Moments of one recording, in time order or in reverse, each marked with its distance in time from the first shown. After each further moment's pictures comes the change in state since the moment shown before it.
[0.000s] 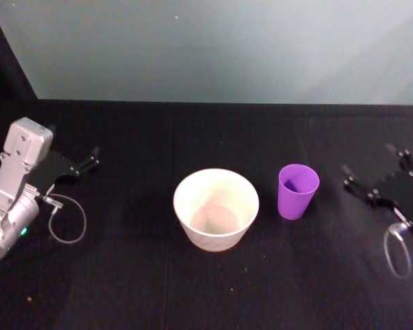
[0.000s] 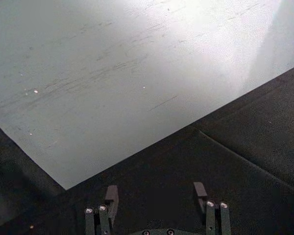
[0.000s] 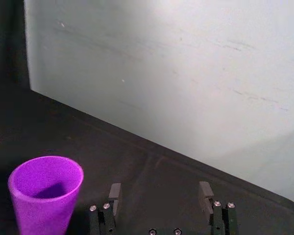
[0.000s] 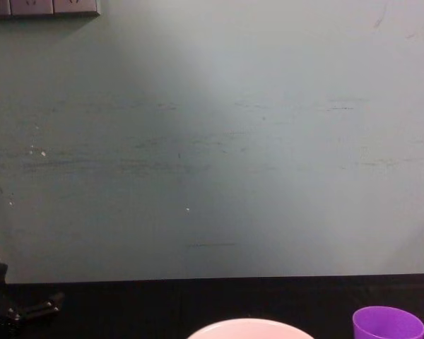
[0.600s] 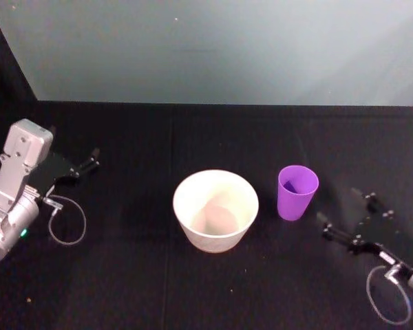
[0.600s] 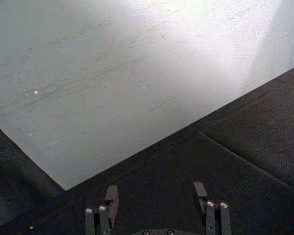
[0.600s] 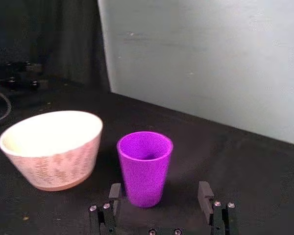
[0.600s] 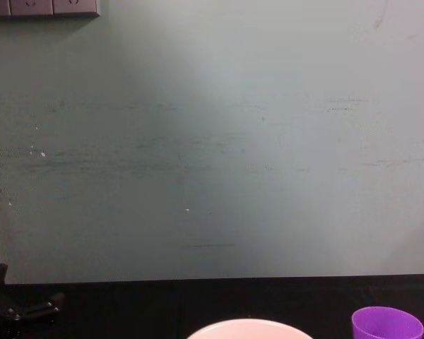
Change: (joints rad) left arm 0.000 0.000 0.000 0.000 0.000 0.000 0.000; right arm -0.083 0.033 0.008 0.018 0.232 -0.071 0.356
